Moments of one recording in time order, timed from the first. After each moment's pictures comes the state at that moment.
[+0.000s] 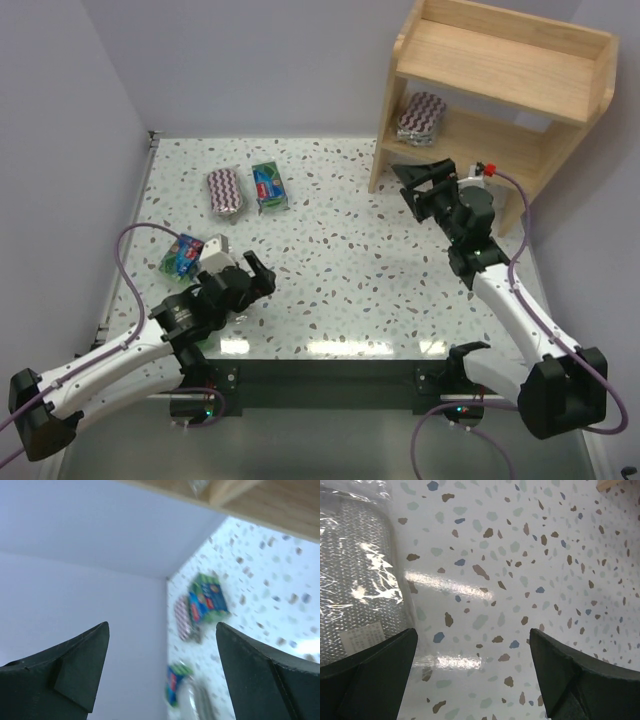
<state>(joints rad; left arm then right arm) -0.89 0.69 0.53 -0.54 -0.56 -1.06 0.24 1.10 0.78 0.25 -0.06 1.28</state>
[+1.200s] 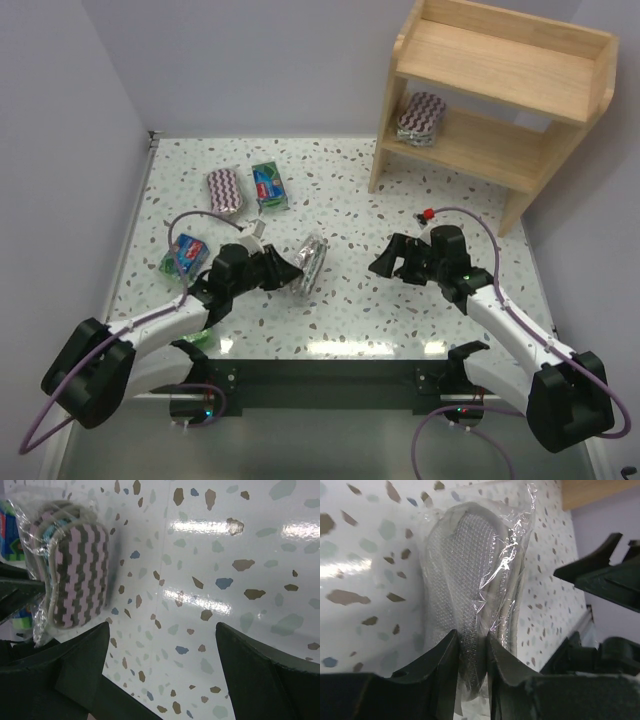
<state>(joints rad) -0.56 1.09 0.38 0.24 0.18 -0.78 0.32 1.00 0.52 -0.19 -0.34 0.61</state>
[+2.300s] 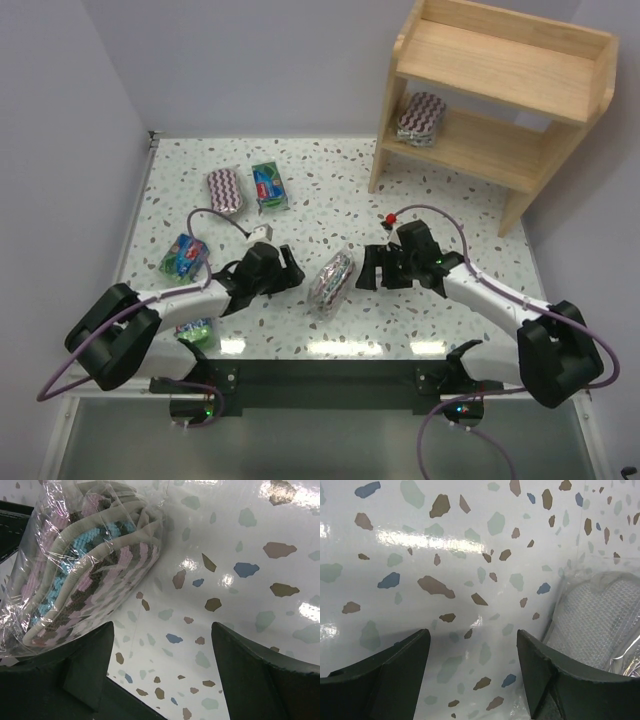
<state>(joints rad) -0.69 1.33 0.47 0.10 -0.16 -0.88 0.50 1.24 0.64 -0.31 -0.28 0.46</state>
